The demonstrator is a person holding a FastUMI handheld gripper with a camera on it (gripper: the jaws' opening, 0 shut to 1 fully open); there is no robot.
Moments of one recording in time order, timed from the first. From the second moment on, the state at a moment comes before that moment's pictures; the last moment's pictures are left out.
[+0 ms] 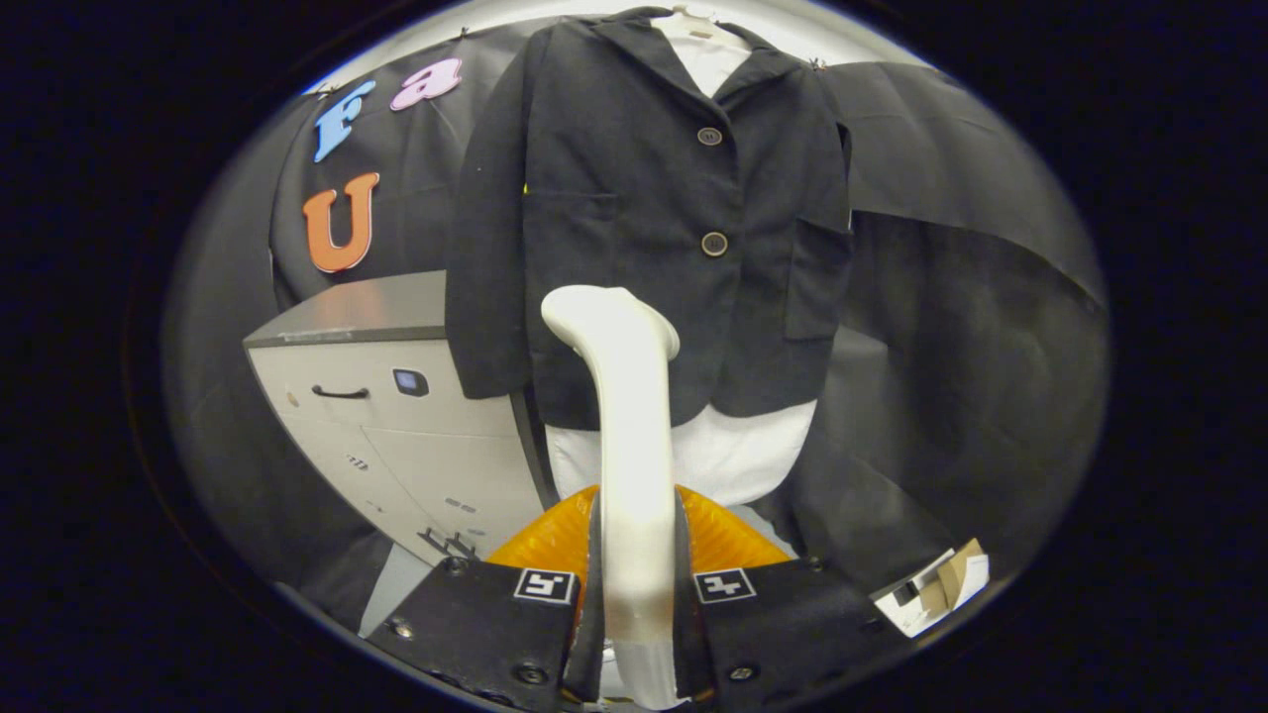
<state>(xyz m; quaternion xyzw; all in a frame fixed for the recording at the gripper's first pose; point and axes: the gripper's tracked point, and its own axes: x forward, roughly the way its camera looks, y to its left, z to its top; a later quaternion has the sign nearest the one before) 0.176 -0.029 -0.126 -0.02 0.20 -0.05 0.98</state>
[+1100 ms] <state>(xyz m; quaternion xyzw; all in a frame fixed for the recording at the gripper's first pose) 0.125 -0.114 0.106 0.09 0.00 -0.05 0.99</state>
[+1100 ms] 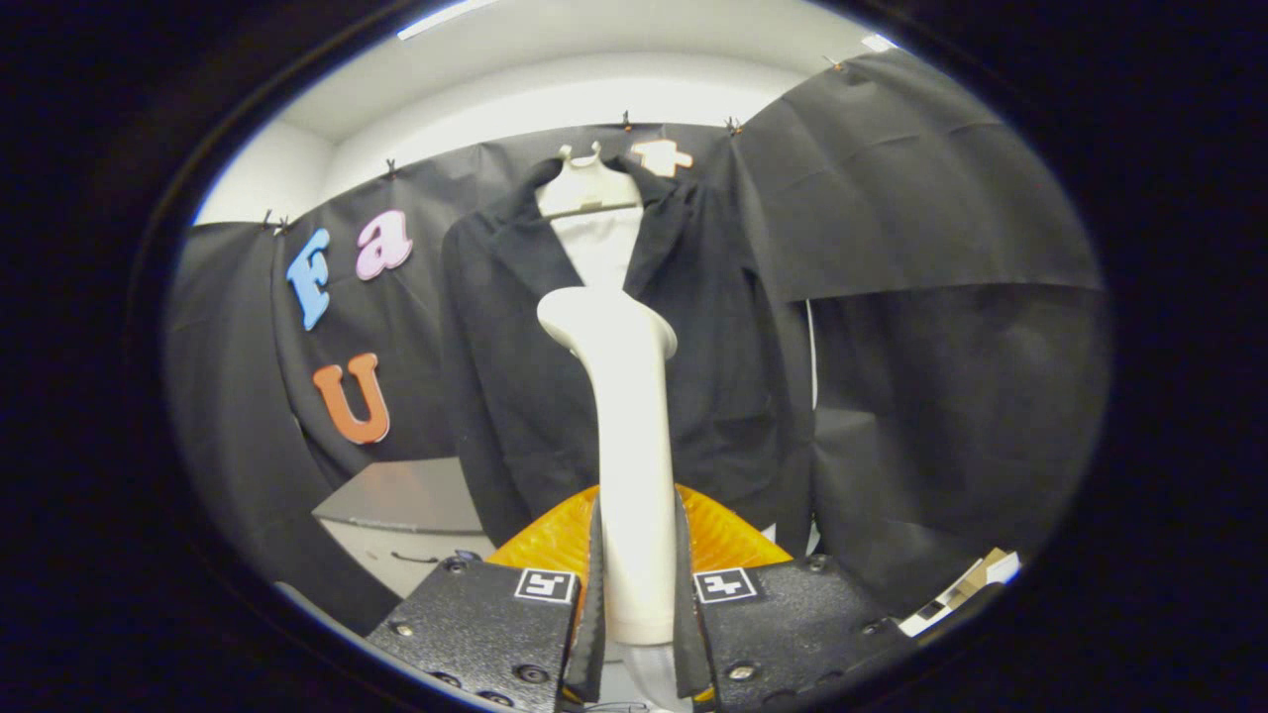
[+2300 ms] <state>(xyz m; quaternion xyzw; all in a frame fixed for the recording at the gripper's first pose) 0.245 -0.200 0.244 0.06 -0.07 -0.11 0.99</state>
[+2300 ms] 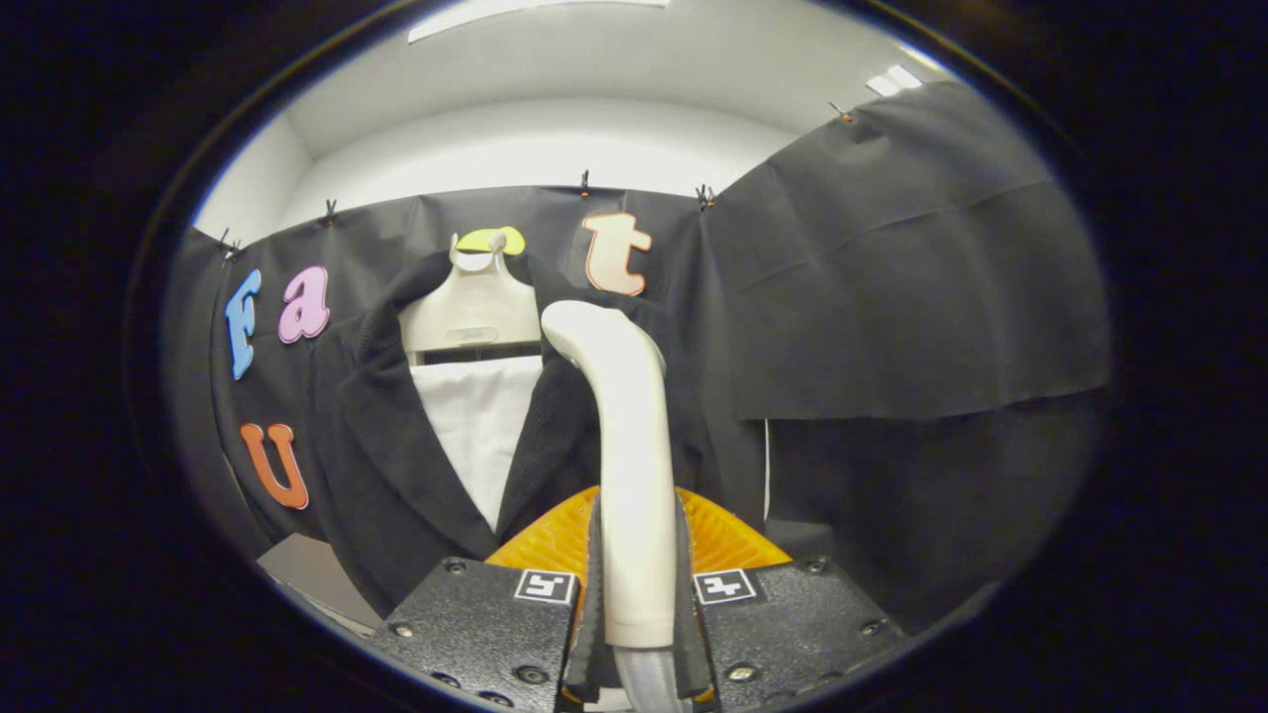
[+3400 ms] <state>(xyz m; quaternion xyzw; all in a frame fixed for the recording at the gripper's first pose) 0.234 -0.196 0.137 0.05 0.01 -0.13 0.99</state>
